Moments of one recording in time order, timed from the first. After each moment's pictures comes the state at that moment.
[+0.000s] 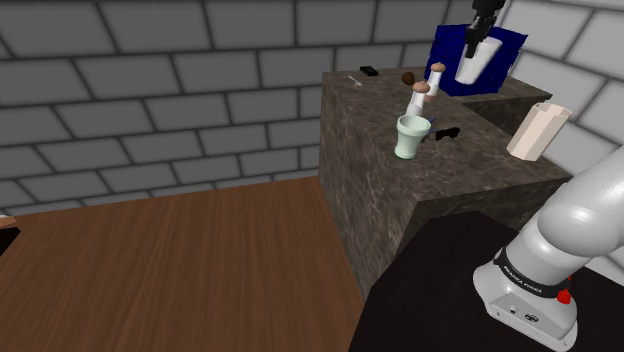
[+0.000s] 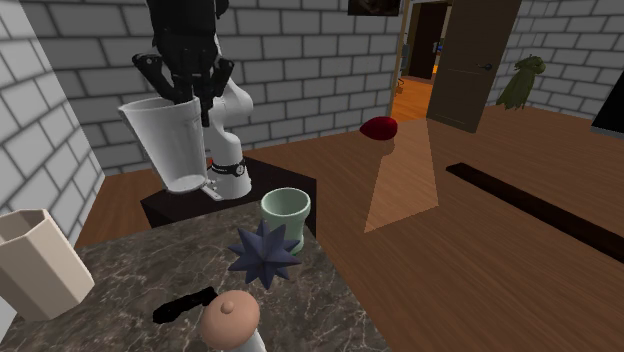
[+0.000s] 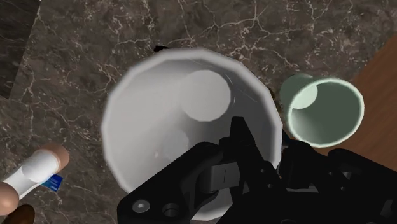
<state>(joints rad) -0.21 -0.19 -0.40 -1.80 -0.19 1.66 -0.53</state>
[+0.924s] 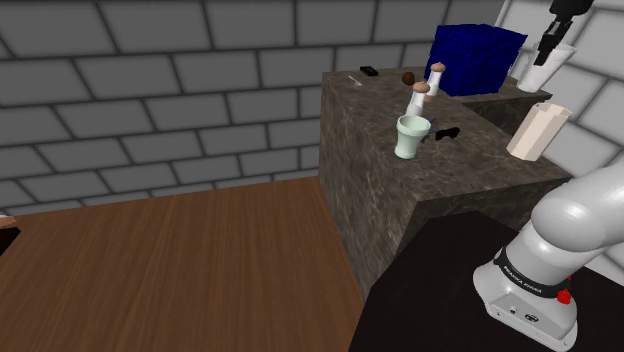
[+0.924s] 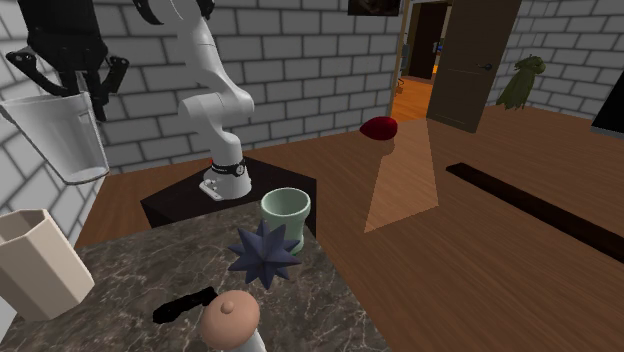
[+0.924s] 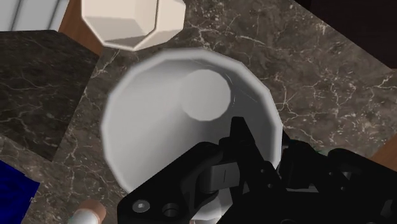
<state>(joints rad) -0.34 -0.42 -0.55 -1.97 -0.31 1.67 -0.76</state>
